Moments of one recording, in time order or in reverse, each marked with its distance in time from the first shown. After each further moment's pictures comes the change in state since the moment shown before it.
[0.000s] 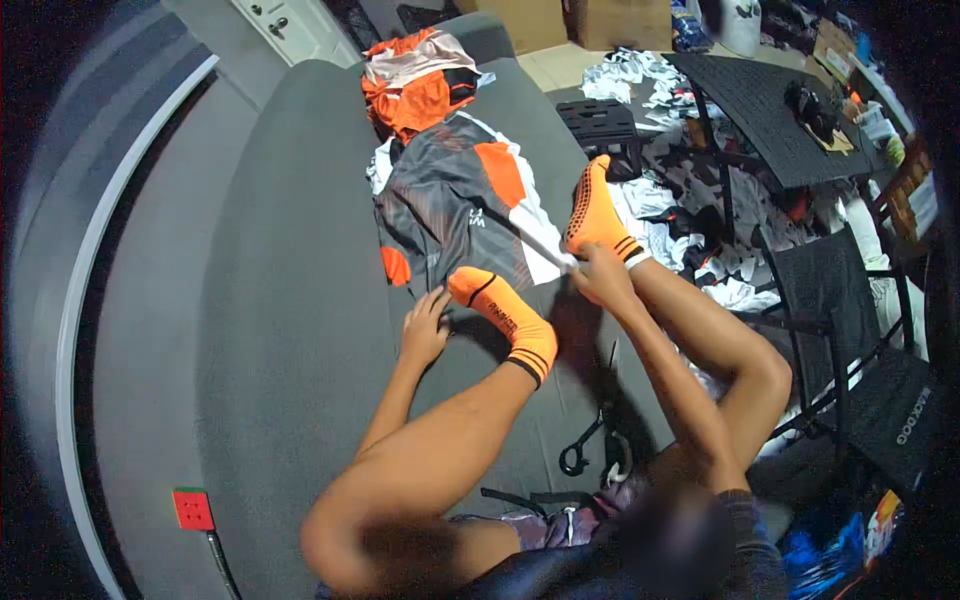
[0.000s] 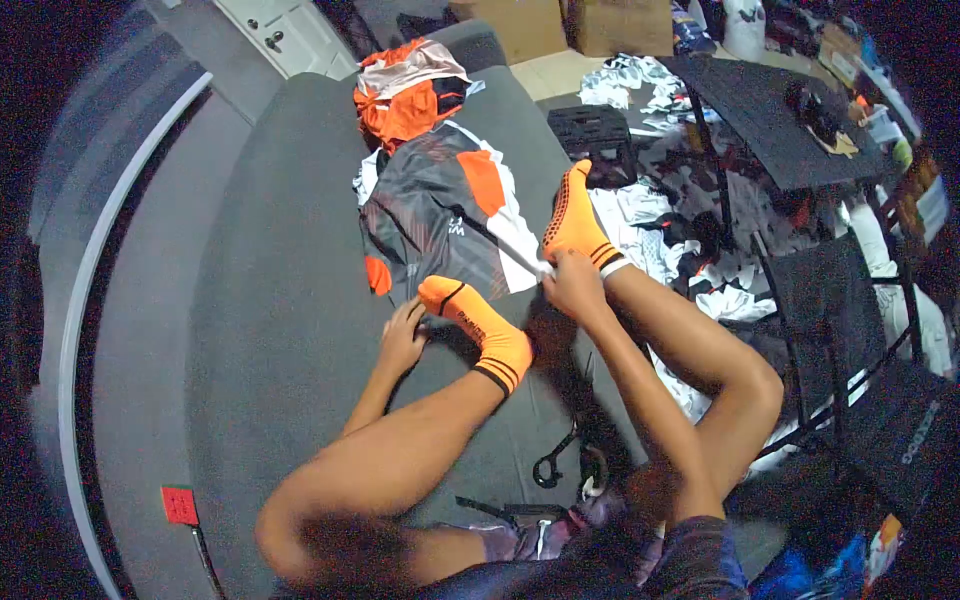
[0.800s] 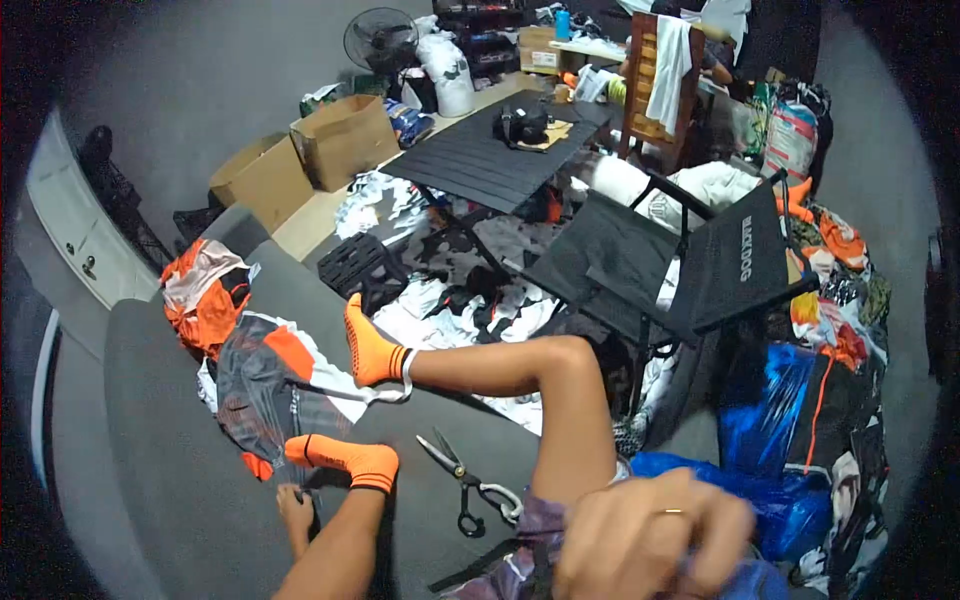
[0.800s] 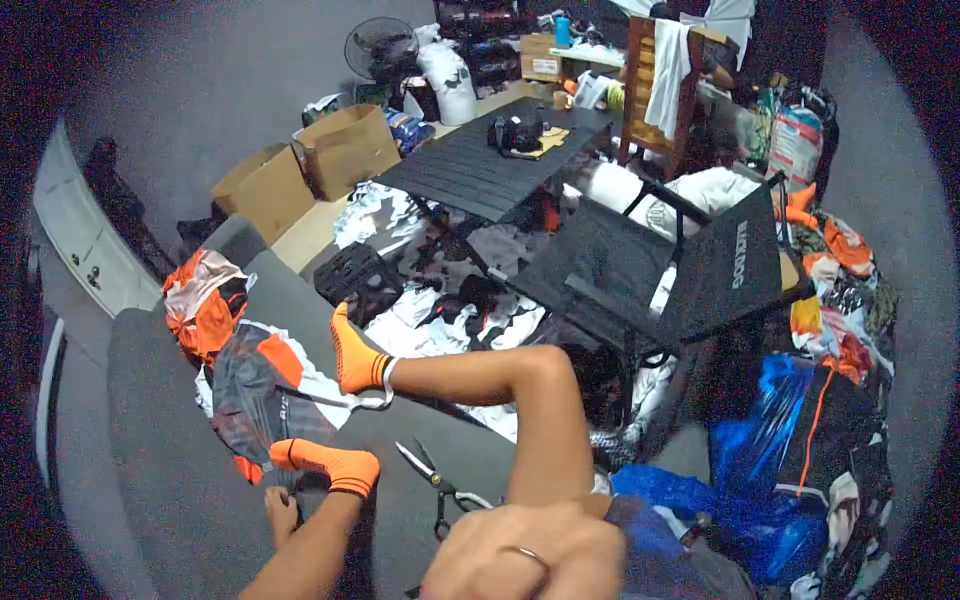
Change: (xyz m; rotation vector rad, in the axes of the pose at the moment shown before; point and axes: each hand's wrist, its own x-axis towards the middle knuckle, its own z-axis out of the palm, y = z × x) left_hand -0.022 0.073 0.025 -0.051 0.039 -0.070; right_hand -0.261 -0.166 -0.323 1.222 -0.480 -0.918
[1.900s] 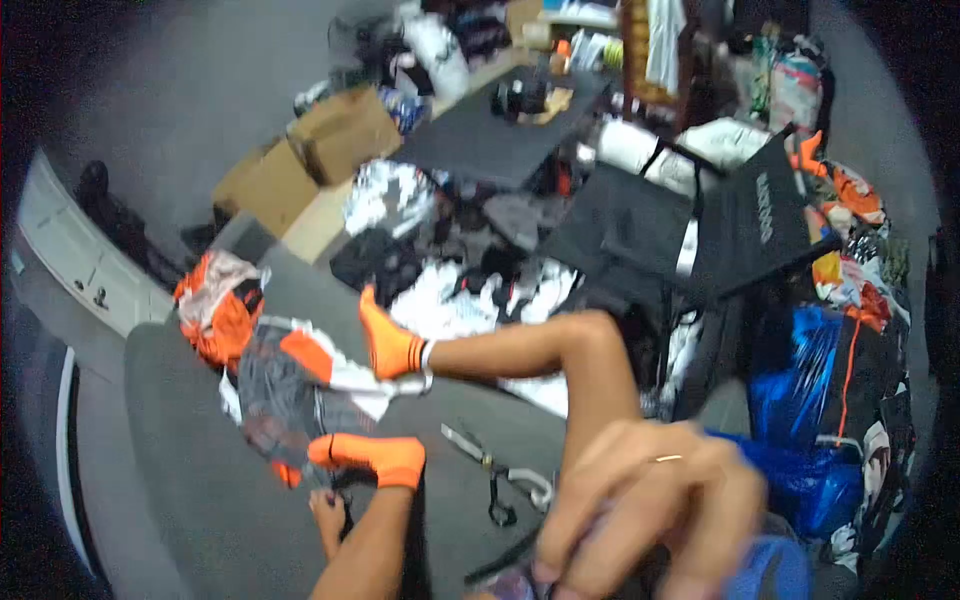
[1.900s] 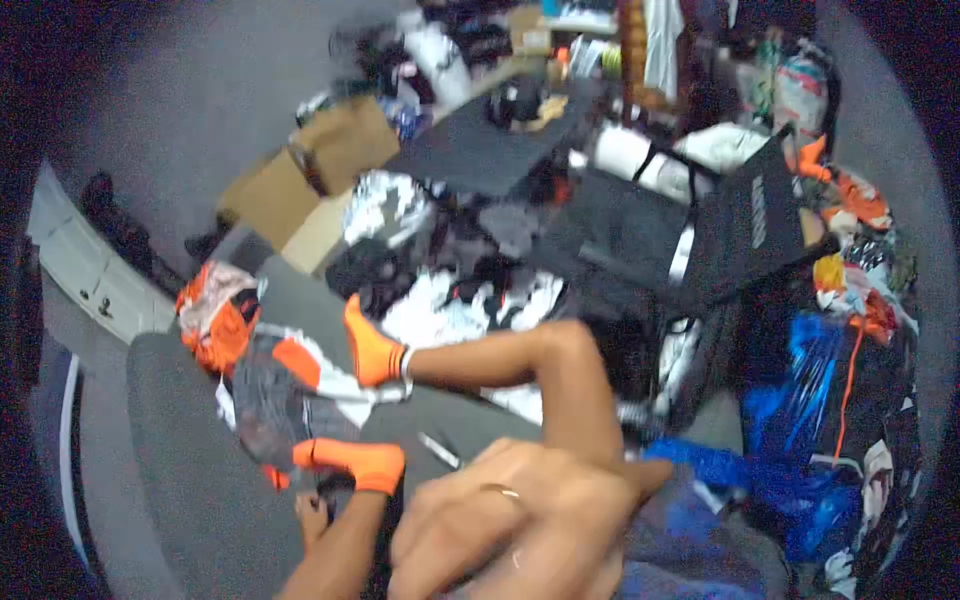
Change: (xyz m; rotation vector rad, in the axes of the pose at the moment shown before) left_hand -0.045 0.042 0.017 -0.131 -0.102 0.067; right_hand -0.052 0.111 -0.073 -0.548 0.730 0.442
